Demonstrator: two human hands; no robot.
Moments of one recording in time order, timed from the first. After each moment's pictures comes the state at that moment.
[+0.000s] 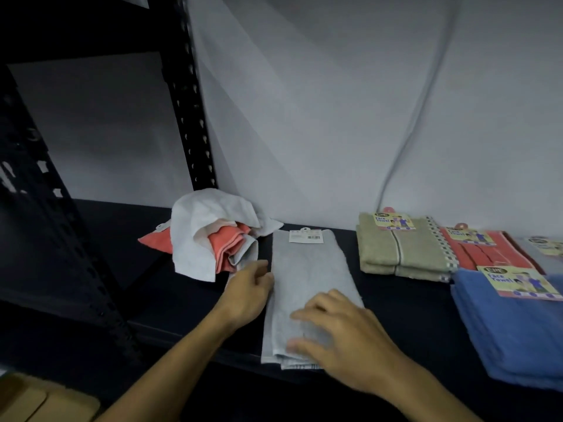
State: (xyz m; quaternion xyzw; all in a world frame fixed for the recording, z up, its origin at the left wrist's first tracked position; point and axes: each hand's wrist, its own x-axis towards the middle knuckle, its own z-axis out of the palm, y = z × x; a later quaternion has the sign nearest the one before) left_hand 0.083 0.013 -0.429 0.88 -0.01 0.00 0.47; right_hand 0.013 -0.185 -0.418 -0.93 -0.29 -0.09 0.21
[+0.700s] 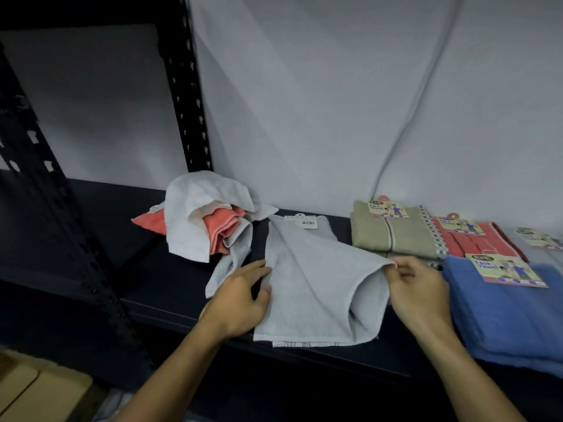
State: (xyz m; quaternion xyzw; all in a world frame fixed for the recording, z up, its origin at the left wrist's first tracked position) left_hand 0.063 0.022 -0.469 0.94 -0.11 0.09 0.31; right_hand 0.038 -0.258 -0.429 -0.83 0.13 -0.25 0.48
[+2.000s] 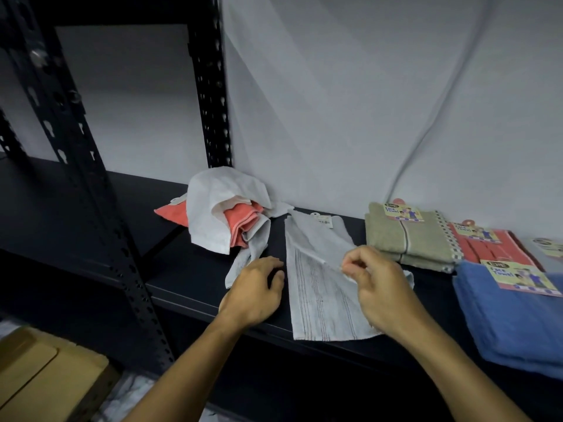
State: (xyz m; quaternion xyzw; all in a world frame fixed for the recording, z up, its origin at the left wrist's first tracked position) left_hand 0.055 0.019 -0.462 0.93 -0.08 0.10 0.35; right_hand 0.022 -0.201 -0.405 -0.89 -0.14 -0.16 0.40
